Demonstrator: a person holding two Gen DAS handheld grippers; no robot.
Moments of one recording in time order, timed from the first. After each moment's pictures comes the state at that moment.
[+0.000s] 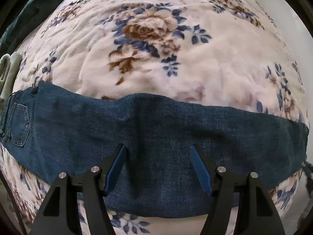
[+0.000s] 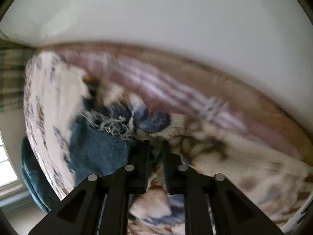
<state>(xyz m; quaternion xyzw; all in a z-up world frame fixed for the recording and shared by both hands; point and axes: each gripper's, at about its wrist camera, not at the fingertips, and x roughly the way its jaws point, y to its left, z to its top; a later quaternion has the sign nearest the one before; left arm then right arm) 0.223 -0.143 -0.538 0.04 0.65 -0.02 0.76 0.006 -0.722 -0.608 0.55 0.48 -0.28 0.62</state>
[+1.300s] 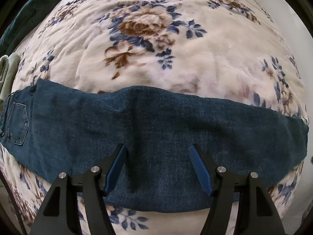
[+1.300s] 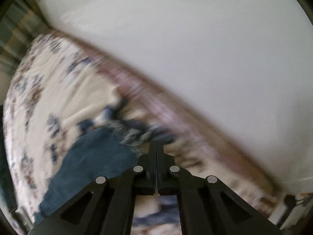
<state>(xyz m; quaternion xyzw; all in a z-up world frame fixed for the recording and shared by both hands) 0.225 -0.144 -0.546 0.04 0.65 -0.03 0.76 0.038 -0.696 -0.546 0.36 0.50 -0.34 0.71</state>
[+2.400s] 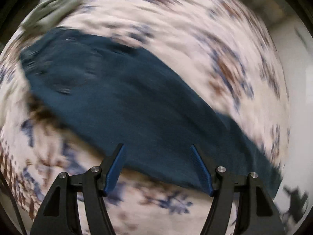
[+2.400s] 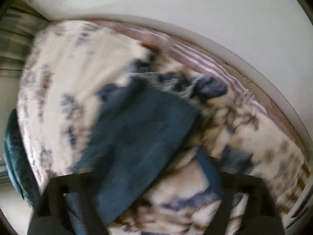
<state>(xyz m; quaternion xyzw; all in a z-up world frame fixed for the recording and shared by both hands) 0.171 0.050 -0.488 -0.19 0.59 0.08 0.78 0.062 -0.611 -0.572 0.44 0.51 -0.27 0.69</state>
